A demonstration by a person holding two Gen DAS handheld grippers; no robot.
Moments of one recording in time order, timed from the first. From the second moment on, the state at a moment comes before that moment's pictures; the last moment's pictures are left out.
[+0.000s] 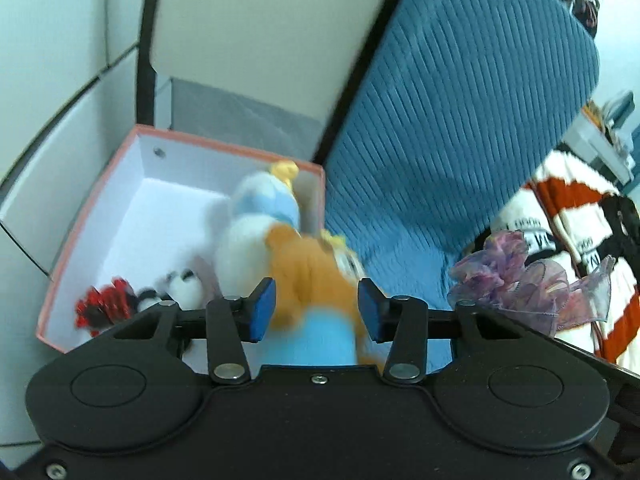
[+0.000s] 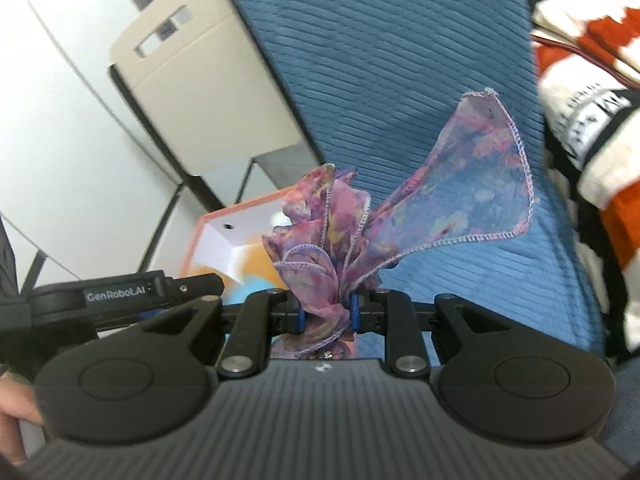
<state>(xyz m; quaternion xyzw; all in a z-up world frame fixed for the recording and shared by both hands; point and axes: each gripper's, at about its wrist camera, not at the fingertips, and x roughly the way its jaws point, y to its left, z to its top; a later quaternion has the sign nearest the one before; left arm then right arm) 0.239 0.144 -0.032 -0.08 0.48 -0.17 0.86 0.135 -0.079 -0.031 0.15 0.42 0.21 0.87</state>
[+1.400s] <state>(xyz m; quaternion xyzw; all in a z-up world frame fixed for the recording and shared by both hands) 0.261 0.309 -0.095 -0.12 0.51 -0.09 0.85 0.168 0.139 -0.102 0.06 0.49 0.33 0.81</state>
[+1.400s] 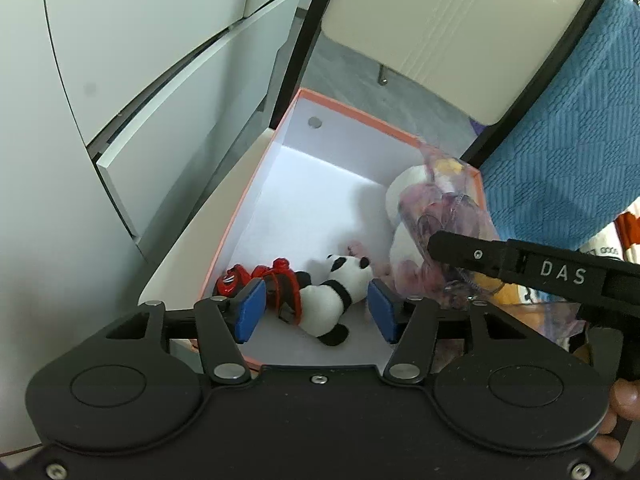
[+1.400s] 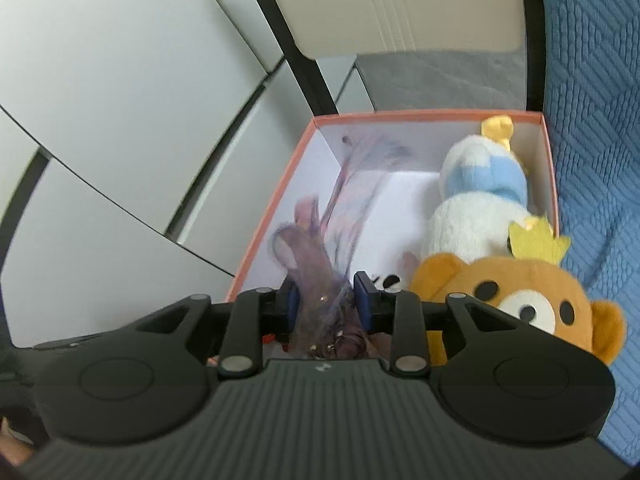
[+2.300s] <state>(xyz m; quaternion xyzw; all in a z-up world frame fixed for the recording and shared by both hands) 0.164 0.213 -0.003 -0.09 0.43 -0.16 0.88 0.101 -0.015 -0.001 0.11 0.37 0.31 0.87</state>
